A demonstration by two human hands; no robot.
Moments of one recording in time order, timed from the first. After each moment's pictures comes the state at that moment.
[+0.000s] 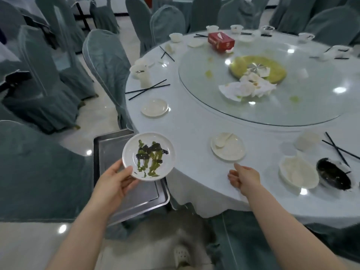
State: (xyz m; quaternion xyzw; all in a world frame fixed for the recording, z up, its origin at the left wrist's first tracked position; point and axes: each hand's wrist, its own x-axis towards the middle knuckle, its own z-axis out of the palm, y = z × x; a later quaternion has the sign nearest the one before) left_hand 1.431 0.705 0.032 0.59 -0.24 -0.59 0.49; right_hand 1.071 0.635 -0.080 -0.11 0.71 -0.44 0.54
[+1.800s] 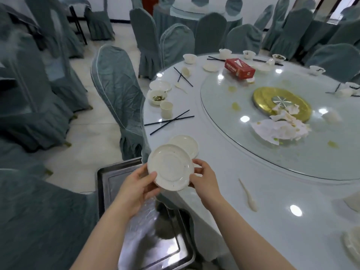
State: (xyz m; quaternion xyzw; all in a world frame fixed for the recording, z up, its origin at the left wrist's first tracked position) left_hand 1.558 0.493 0.023 0.52 -0.22 -0.68 0.46; right_hand 1.362 0.474 0.002 -0.39 0.61 -0.44 0.53
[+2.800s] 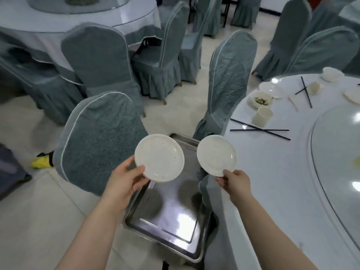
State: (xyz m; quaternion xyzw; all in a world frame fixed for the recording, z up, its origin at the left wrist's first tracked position) left_hand 1.610 0.626 0.019 0.63 -0.01 -0.40 0.67; right_hand 1.404 0.407 -0.050 -0.41 0.60 -0.24 0.64
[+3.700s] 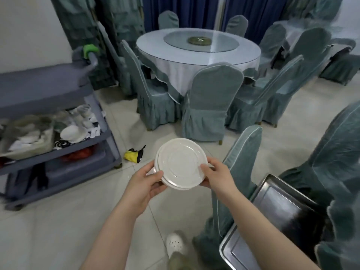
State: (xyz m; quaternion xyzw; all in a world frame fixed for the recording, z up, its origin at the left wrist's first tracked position) left_hand 1.837 0.972 0.054 0.58 0.02 -0.30 0.76; right_hand 1.773 0.767 0.045 -0.66 0.26 -0.08 0.70
